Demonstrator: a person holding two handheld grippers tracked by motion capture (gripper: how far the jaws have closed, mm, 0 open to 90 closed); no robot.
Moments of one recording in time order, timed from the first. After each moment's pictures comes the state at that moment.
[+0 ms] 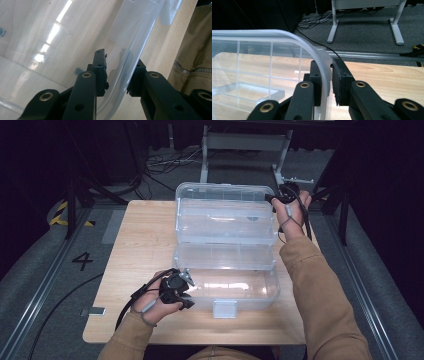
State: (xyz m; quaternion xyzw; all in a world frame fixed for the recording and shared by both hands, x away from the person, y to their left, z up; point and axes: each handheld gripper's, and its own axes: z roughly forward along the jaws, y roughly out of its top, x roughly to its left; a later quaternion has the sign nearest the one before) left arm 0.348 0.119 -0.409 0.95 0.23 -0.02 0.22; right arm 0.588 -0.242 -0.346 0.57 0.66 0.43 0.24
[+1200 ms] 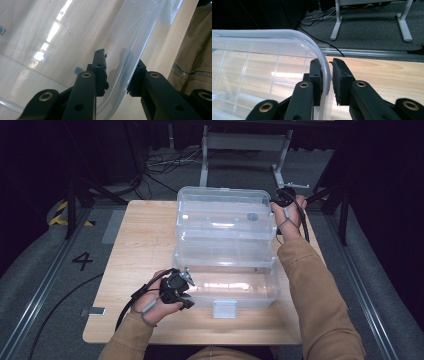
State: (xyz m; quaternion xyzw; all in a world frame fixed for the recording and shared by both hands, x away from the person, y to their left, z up) left arm 0.348 0.118 -0.409 0.95 0.24 -0.02 0.22; right arm 0.605 -0.246 -0.377 0.56 0.66 0.44 0.22
